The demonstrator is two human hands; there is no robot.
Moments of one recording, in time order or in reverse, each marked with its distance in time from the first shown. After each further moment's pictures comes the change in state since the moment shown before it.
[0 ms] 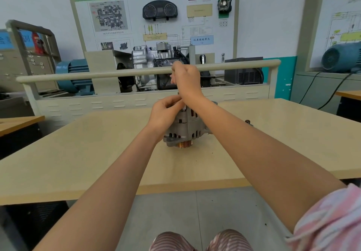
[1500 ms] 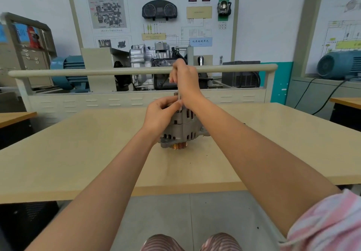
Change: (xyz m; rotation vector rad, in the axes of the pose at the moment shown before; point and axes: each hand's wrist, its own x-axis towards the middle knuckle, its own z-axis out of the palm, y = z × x) left_hand -0.002 -0.002 0.005 -0.067 0.079 0.040; right_hand 0.004 -0.001 -0.004 0.143 -0.030 0.116
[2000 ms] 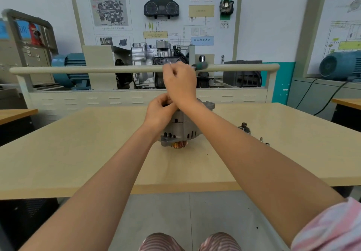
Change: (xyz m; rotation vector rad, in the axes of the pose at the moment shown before) left_hand -0.001 0.005 0.000 0.020 0.014 -0.020; right_hand -0.012 0.005 0.008 -0.495 0.071 -0.394
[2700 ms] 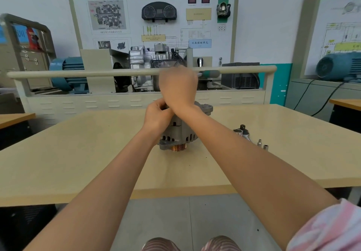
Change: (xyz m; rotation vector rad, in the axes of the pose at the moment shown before) left_hand 0.003 0.000 0.002 0.041 0.038 -0.032; right_hand -0.001 0.005 0.006 -0.261 0.087 -0.043
